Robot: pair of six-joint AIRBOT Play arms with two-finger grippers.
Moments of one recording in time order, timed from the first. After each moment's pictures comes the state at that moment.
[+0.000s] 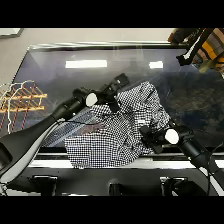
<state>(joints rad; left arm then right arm) -0.70 -1.66 1.53 1.32 -0.67 -0.94 0.38 -0.90 0.61 -1.28 1.02 2.68</state>
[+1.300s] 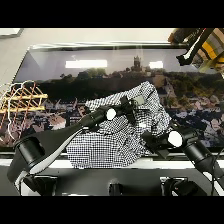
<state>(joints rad) -0.82 -1.88 1.53 1.02 -0.29 -0.56 0.38 -0.85 0.61 -1.32 1.17 2.60</state>
